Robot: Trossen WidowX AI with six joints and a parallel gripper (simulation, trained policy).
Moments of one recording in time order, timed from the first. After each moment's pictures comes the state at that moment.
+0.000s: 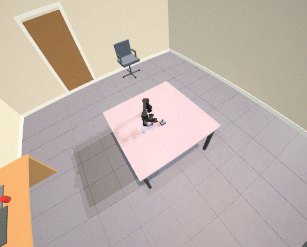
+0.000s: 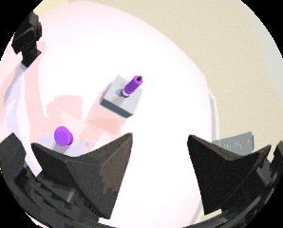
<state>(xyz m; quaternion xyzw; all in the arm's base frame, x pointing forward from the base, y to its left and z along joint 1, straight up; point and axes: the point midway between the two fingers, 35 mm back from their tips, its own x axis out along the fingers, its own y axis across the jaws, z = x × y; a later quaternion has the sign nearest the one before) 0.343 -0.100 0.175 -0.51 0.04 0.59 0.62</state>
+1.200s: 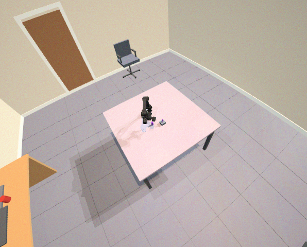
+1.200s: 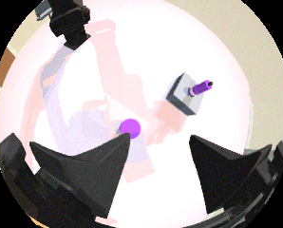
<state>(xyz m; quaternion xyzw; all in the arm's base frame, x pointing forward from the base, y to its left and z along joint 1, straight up) 0.280 -0.121 0.152 -0.54 0.17 0.67 0.48</state>
